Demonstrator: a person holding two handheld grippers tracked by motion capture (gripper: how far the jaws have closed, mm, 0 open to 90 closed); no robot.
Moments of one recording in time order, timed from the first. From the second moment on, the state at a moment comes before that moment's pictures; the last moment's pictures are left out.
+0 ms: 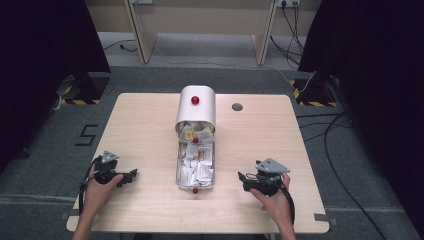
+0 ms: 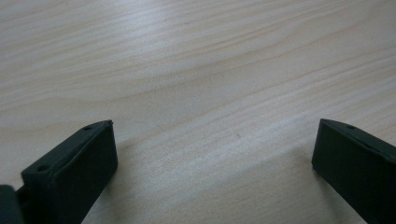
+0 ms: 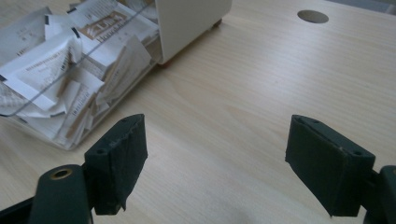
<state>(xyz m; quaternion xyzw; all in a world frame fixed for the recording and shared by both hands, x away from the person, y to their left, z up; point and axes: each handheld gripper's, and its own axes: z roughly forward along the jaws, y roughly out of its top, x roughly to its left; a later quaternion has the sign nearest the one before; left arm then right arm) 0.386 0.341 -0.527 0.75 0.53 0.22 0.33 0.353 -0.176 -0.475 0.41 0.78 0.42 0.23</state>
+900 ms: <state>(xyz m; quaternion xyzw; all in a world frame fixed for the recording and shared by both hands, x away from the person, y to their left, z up) 0.386 0.341 -0.527 0.75 0.53 0.22 0.33 0.361 -0.150 -0.459 0.38 0.78 0.44 0.22</state>
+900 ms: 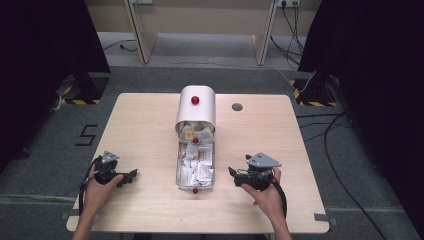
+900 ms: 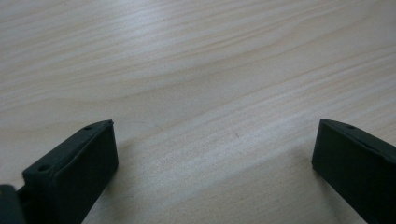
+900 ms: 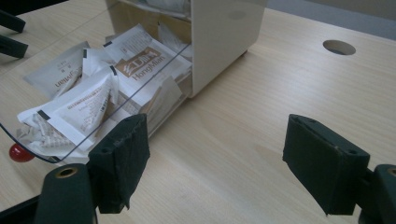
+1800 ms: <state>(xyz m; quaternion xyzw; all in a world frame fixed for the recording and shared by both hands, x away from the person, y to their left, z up) 0.386 0.341 -0.527 0.75 0.53 0.22 0.33 0.363 -0.115 -0.447 0.33 0.80 0.46 0.20</state>
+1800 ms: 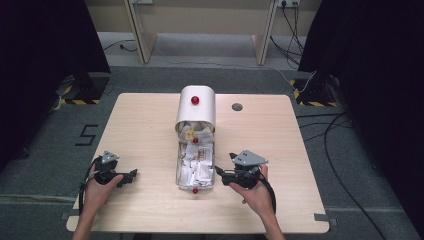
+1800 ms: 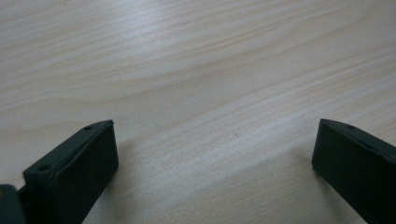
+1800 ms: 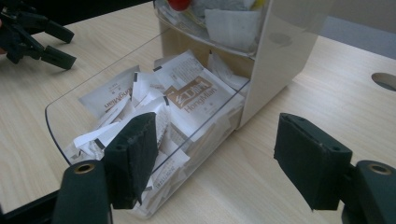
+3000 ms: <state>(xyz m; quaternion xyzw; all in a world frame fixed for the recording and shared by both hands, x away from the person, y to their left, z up) 0.386 0.340 -0.527 0.75 0.53 0.22 0.33 0.366 -0.076 -0.455 0.26 0.83 0.46 0.18</state>
